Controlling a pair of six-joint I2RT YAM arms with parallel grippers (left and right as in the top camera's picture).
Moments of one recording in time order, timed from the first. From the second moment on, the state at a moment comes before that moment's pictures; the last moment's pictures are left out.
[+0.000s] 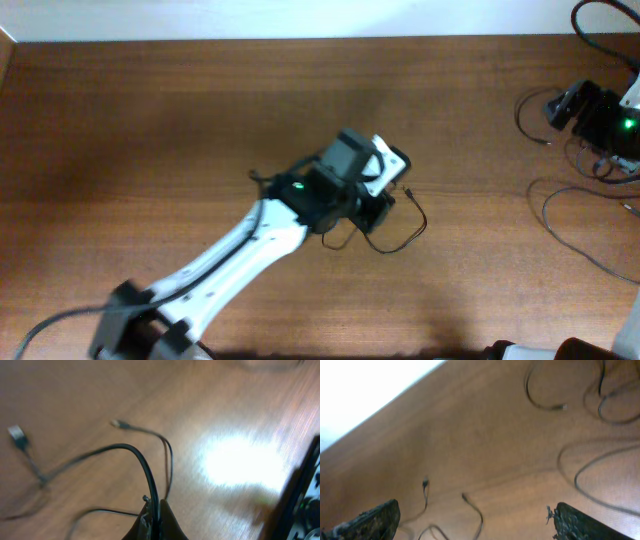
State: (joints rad) left arm -0.72 1.62 1.24 -0.56 0.30 -0.02; right arm -0.37 1.51 1.78 -1.27 -0.35 0.22
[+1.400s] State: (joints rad) left arm -0.67 2.04 1.23 0.12 0.01 -0.42; right arm -0.37 1.55 1.47 -1.29 -0.35 0.22
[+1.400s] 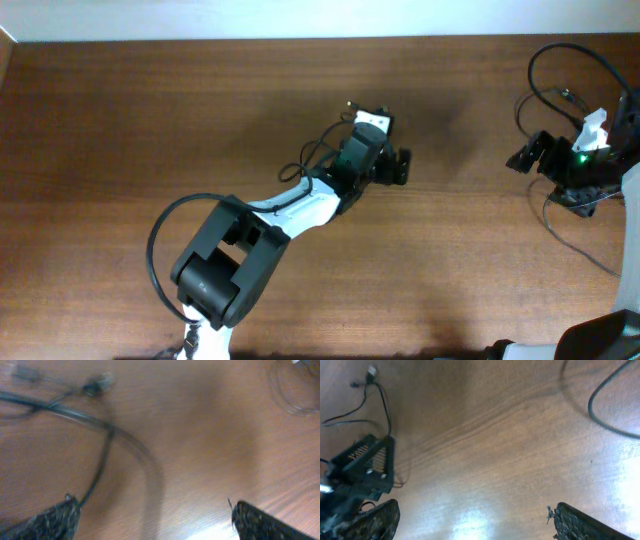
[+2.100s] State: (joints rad) left arm -0.60 1.16 1.23 -0.87 -0.52 -0.29; right arm 0.25 1.70 1.24 -0.52 -0.19 0.22
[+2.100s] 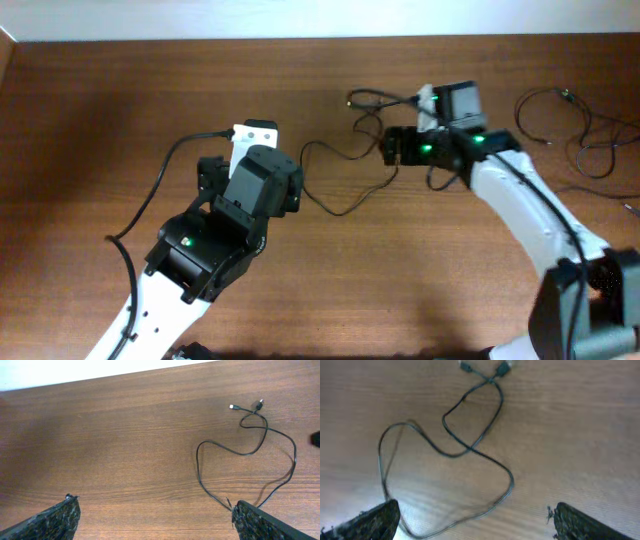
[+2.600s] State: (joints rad) left arm -0.52 0.95 1.23 -1.07 -0.43 -0.29; right arm 0.32 1.89 1.24 -0.28 -0.03 0.15
